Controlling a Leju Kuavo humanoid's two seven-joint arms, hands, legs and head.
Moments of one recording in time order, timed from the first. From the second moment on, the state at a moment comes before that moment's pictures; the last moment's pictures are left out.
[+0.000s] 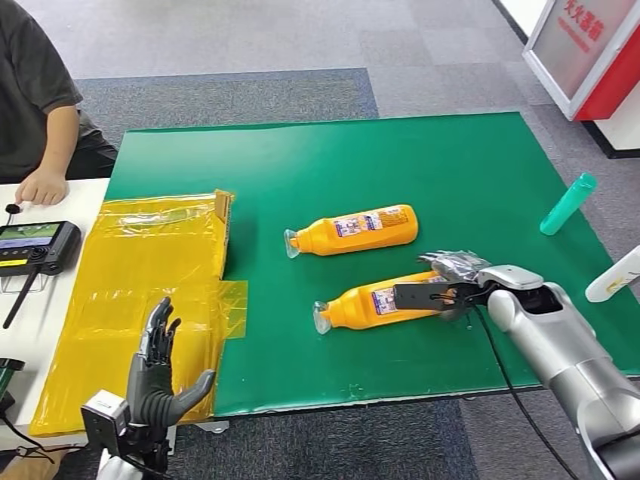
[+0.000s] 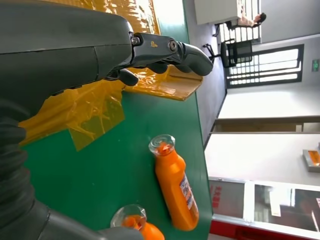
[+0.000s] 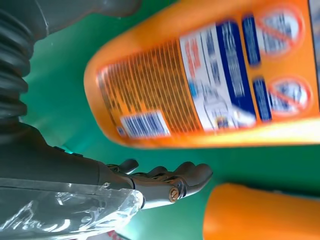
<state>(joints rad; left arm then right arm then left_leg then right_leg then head) 0.16 -0.16 -0.04 -1.41 -0.15 -0.13 -0.68 -0.66 -0.34 0.70 -0.98 0.82 0.41 0.05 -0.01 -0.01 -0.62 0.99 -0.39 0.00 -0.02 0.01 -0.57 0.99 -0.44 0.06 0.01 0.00</state>
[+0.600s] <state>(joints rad) 0.14 -0.15 -0.05 -1.40 -0.14 -0.13 -0.68 -0.66 -0.32 0.76 -0.91 0.79 0.37 0.05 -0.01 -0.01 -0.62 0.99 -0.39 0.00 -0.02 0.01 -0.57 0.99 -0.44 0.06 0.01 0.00</state>
